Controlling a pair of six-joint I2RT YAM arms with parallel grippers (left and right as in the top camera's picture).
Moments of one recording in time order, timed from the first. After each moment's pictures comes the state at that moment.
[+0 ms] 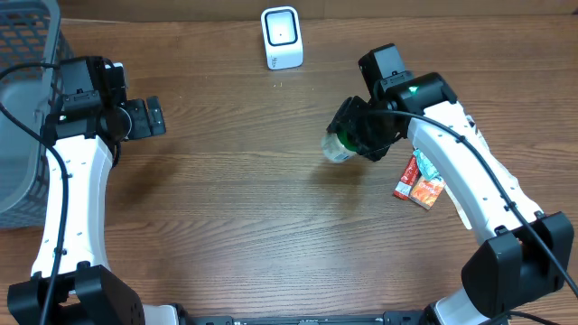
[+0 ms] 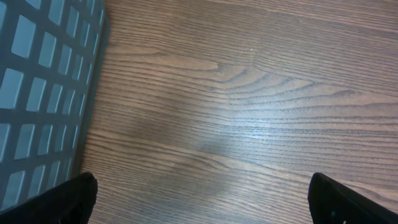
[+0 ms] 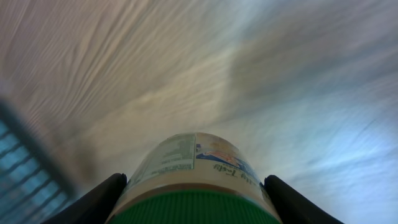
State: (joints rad) left arm 0.20 1.57 1.35 -0.79 -0.02 -0.02; right arm 0.35 1.75 1.56 -1.09 -0.31 0.93
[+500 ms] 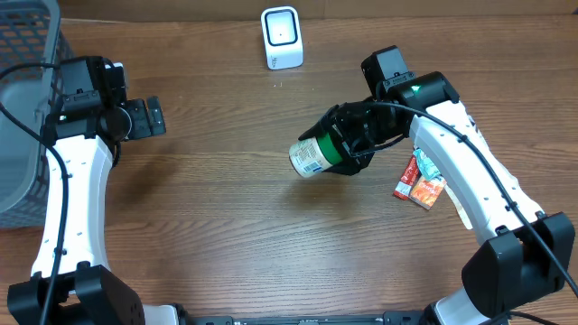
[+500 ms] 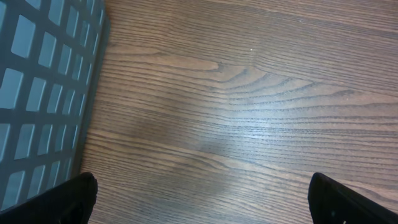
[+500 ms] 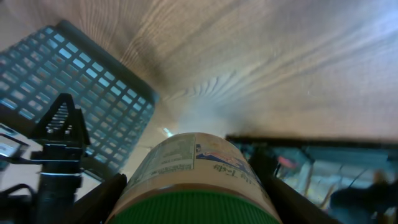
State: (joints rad) left arm 0.20 1.57 1.35 -0.79 -0.02 -0.02; right arm 0.34 1.75 1.56 -1.15 -0.82 1.15
